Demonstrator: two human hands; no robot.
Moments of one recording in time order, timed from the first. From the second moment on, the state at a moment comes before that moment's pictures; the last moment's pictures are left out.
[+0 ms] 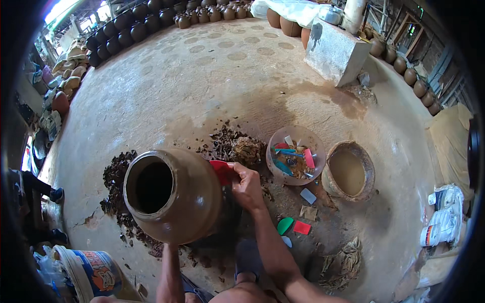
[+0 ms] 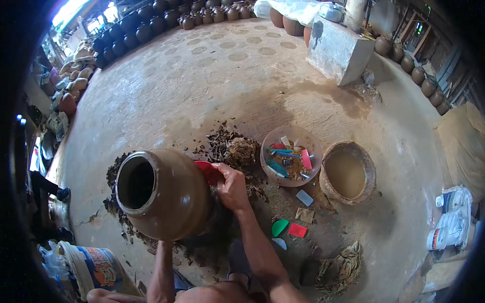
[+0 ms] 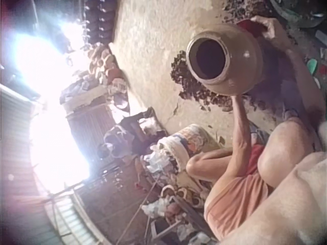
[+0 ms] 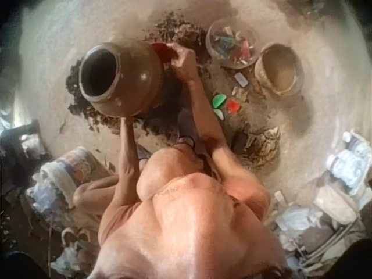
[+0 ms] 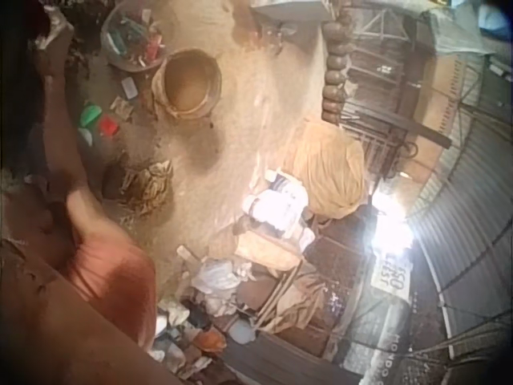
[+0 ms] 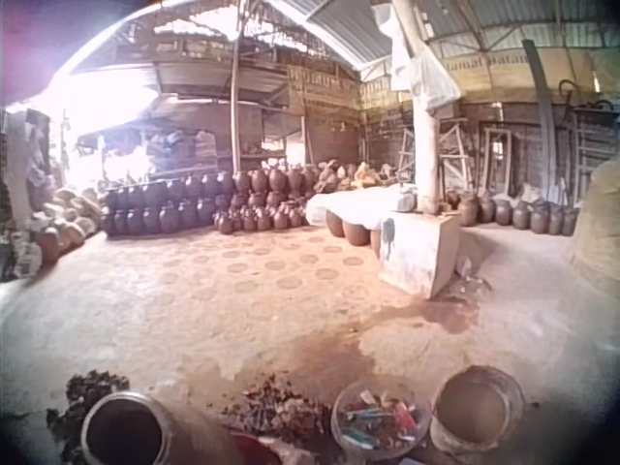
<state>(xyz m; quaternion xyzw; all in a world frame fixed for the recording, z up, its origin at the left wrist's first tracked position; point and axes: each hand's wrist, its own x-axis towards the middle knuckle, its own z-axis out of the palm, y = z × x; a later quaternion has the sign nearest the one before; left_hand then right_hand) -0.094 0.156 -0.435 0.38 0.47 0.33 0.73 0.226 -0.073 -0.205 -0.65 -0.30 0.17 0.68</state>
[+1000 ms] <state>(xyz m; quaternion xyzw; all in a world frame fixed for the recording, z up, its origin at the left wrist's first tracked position) -0.154 0.098 -0.426 0.44 0.58 0.41 0.55 0.121 -0.076 -0.166 -0.67 -0.28 -0.04 0.69</state>
